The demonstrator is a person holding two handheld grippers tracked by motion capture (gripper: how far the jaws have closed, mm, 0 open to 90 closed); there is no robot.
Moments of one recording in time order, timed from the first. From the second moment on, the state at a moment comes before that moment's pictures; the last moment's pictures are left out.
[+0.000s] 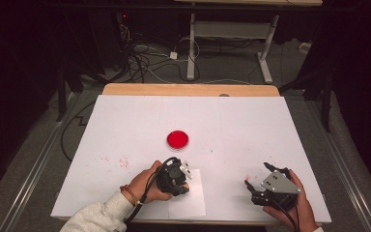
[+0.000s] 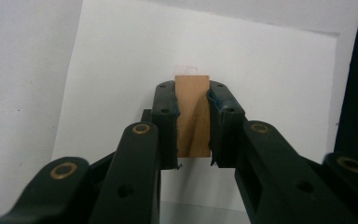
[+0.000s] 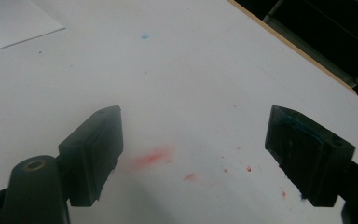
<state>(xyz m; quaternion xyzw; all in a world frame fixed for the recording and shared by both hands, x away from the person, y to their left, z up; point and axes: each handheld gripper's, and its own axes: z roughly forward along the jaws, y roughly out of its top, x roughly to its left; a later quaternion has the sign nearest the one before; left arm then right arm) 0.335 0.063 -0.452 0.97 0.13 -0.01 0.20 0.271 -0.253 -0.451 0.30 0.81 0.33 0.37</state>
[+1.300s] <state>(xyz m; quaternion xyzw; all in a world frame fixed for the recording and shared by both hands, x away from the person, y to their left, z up) 0.335 0.067 -0.451 0.97 0.13 0.00 0.21 0.271 -0.255 -0.451 0.31 0.81 0.33 0.37</state>
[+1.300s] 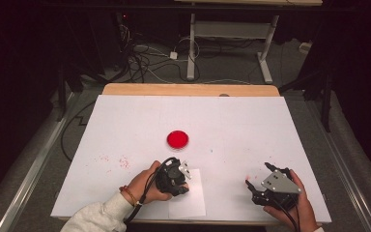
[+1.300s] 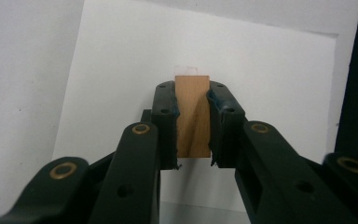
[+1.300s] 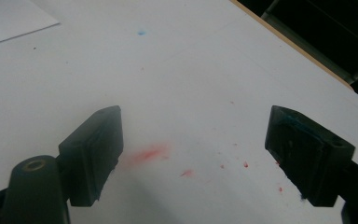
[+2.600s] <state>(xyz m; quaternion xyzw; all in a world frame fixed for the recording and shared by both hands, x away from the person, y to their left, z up) 0.360 0.126 -0.410 0.93 0.23 0.07 0.28 0.266 -0.258 -0.448 0.30 0.81 0.33 0.37</state>
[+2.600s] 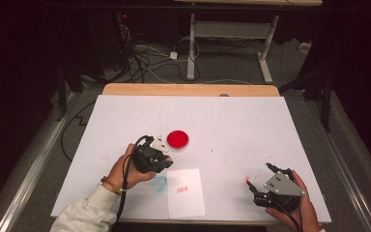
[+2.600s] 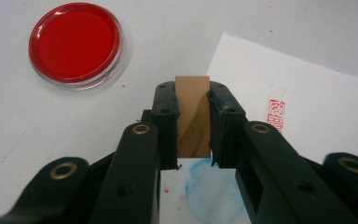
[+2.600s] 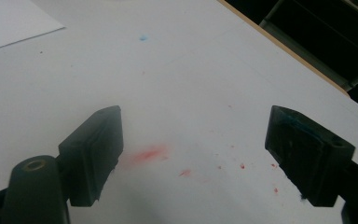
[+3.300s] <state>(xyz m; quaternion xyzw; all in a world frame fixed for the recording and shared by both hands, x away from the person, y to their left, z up) 0.387 0.139 -0.410 0.92 0.27 0.08 0.28 0.266 -0.257 -0.449 0.30 0.81 0.33 0.37</state>
